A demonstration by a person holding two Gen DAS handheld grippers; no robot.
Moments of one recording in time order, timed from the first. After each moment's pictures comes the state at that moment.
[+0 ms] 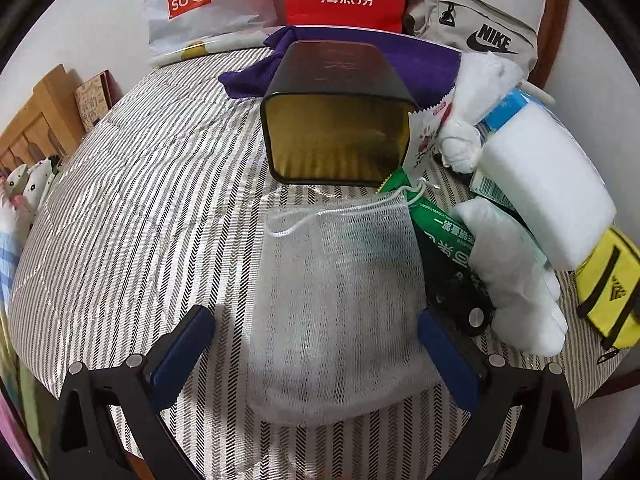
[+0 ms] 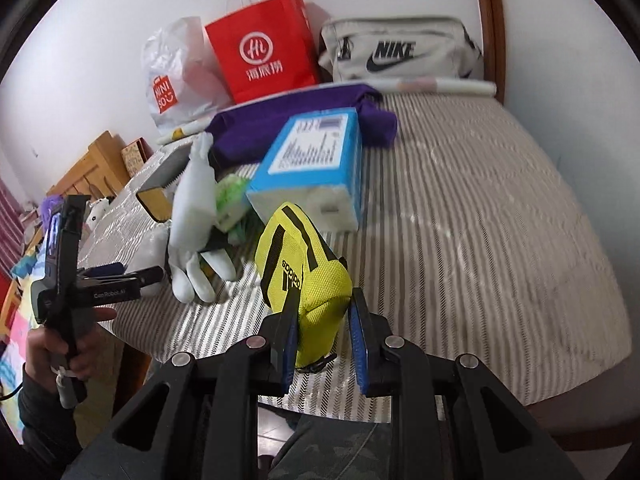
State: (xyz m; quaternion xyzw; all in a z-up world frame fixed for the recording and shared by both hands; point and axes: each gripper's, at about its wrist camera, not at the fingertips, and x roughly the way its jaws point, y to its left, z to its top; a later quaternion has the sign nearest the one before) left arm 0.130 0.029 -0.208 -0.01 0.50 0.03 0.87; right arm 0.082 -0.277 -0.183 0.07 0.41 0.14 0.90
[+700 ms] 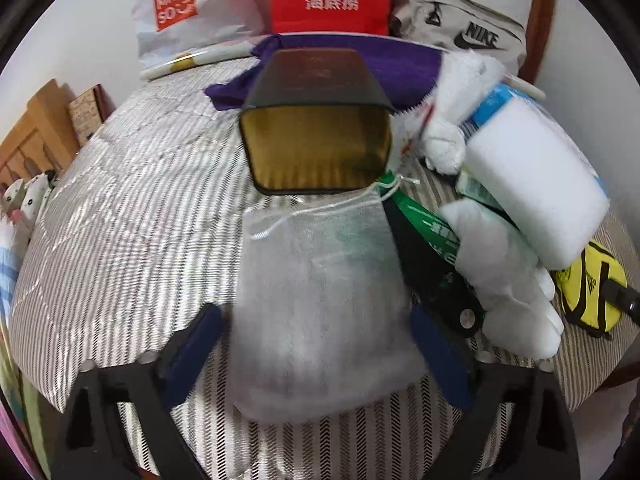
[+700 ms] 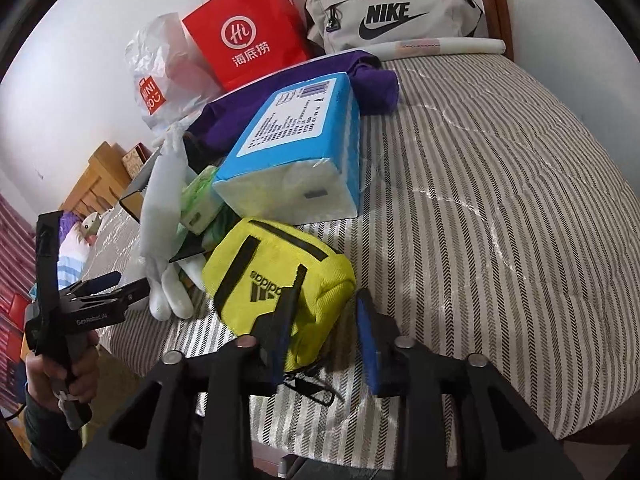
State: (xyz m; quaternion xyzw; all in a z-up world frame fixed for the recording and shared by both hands) left arm 0.127 0.026 -0.205 0.00 0.48 0.02 0.88; right arm 0.119 -0.279 -0.216 0.11 0.45 0.15 0.87
